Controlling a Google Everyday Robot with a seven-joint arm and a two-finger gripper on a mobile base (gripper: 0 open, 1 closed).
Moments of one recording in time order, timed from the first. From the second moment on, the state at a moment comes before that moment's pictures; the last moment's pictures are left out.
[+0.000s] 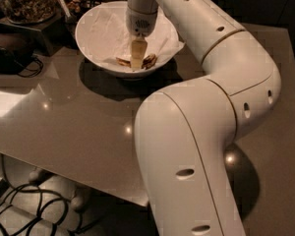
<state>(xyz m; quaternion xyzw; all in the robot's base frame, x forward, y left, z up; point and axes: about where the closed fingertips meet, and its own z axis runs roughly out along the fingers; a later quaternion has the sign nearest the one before) 0.716 0.018 0.871 -0.73 0.68 0.03 0.09</state>
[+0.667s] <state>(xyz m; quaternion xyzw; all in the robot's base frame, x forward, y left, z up) 0.724 0.019 0.858 -0.73 0.68 0.03 0.08</state>
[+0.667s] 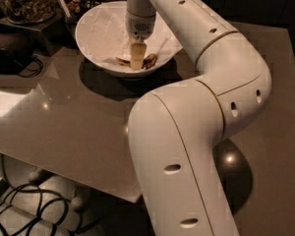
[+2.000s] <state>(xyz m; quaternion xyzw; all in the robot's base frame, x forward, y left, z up) 0.726 0.007 0.847 -0.71 0.70 0.04 0.08</state>
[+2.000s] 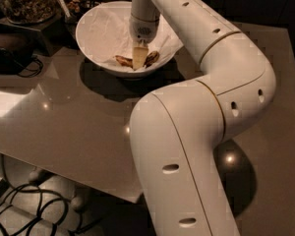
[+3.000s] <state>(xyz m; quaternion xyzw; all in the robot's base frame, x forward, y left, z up) 0.713 -0.004 0.898 -0.69 0.71 0.01 0.14</state>
